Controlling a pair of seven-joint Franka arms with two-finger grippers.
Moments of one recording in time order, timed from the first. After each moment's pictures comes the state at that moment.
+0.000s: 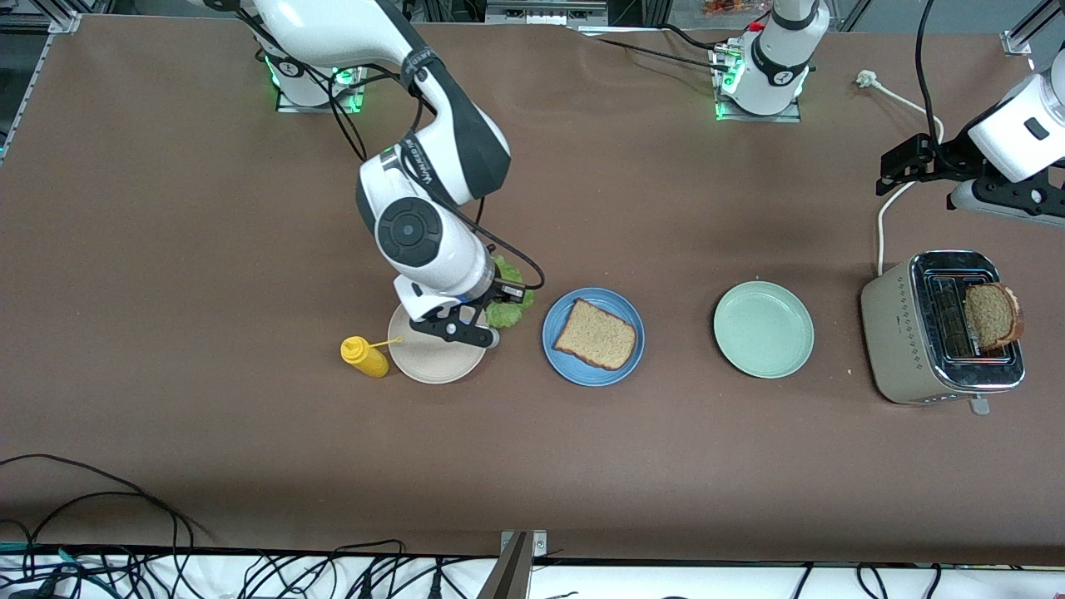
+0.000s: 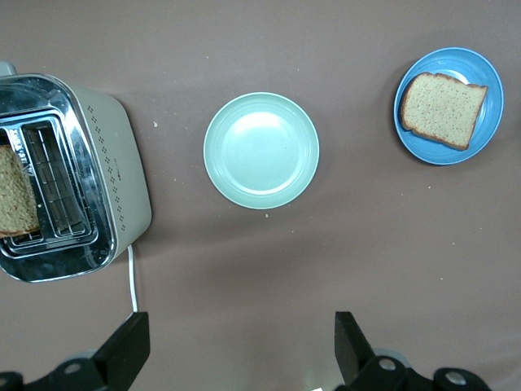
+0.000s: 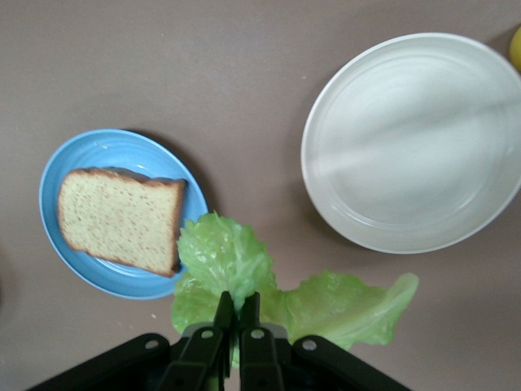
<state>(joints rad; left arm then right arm) -0.01 -0.03 -0.02 -1.66 -0.05 1.54 0.14 0.76 0.78 -0.25 -1.08 0.39 1.83 0.75</state>
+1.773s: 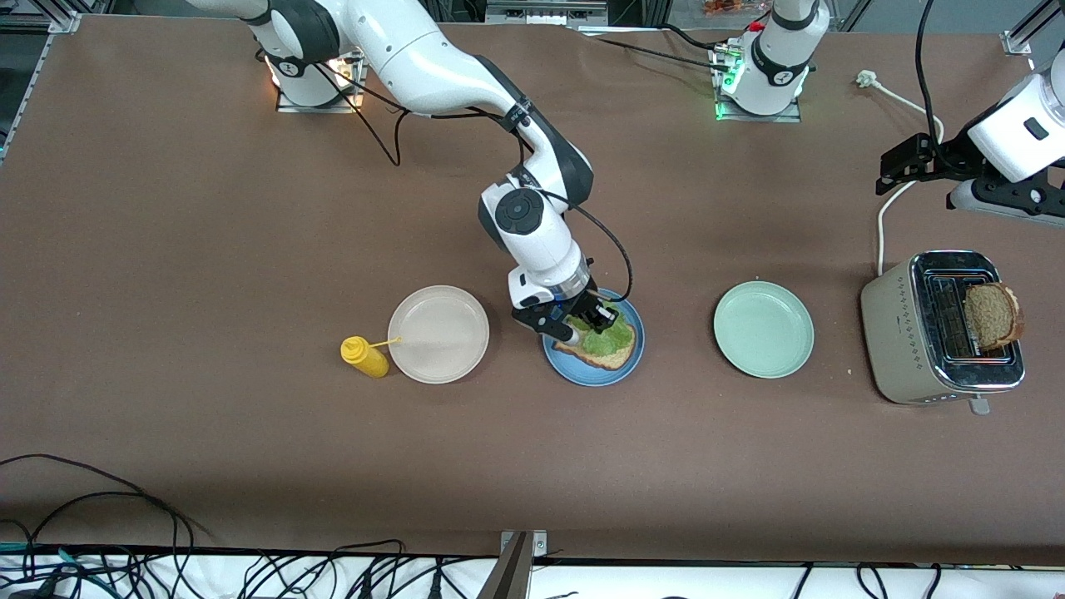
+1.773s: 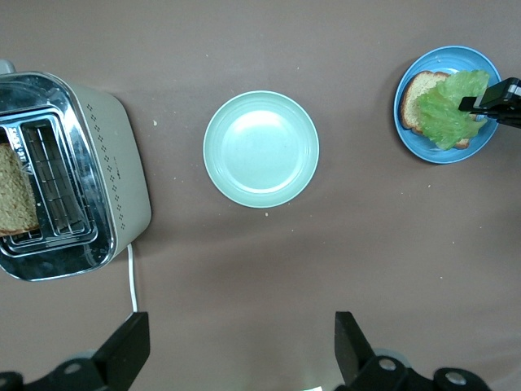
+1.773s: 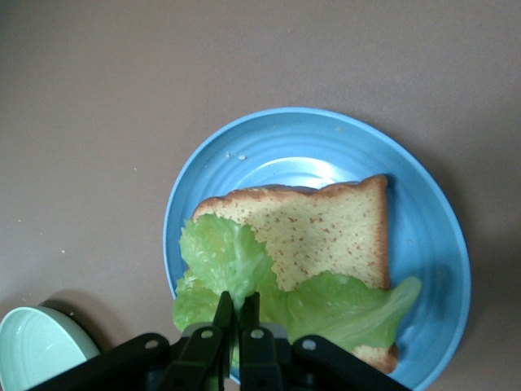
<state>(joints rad) -0.01 -0.03 -0.02 -1.66 -0.05 1.53 0.14 0.94 1.10 -0.25 -0.98 0.49 2.47 1.09</state>
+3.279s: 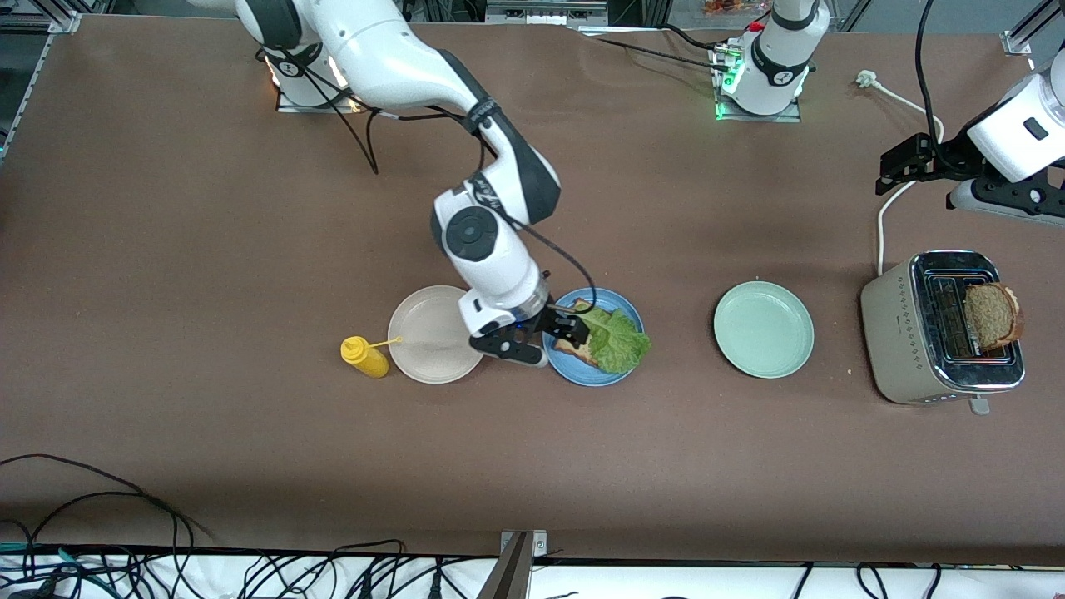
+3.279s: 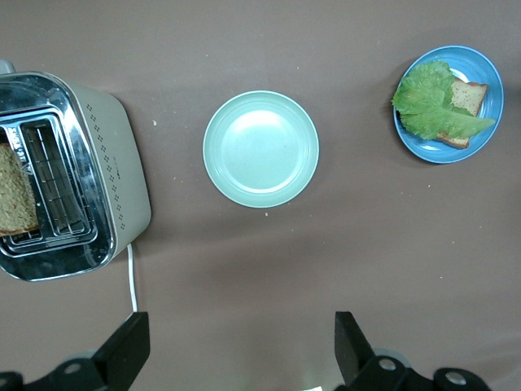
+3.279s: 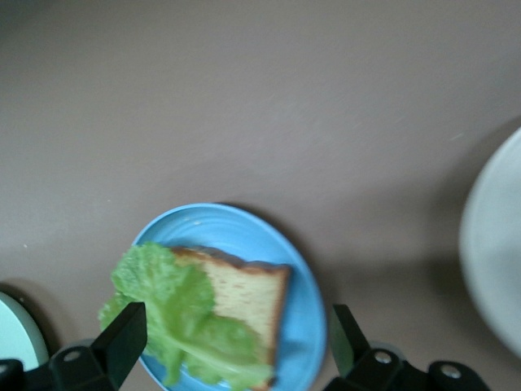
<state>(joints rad) -0.01 -0.03 -0.02 -1.66 -0.05 1.53 0.14 0.85 0.96 -0.30 -1.04 0.49 2.24 0.75</state>
